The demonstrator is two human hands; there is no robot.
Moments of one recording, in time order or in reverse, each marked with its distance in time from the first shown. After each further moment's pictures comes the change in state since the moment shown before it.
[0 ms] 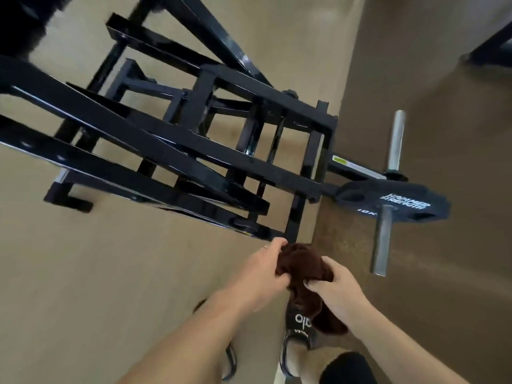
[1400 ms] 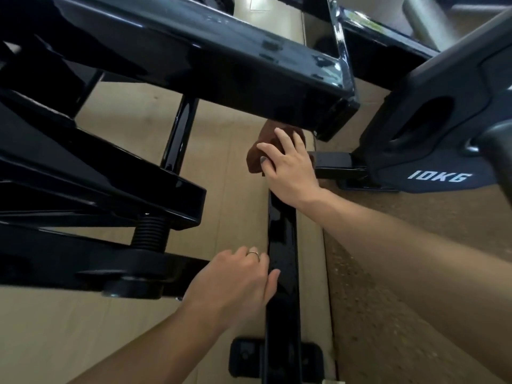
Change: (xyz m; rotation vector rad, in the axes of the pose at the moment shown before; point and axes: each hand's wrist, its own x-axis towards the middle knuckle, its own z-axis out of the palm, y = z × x) left_hand 0.347 -0.248 0.185 1.055 0.234 0.703; right_hand 0.535 0.115 0.045 -0.649 0.616 -0.632
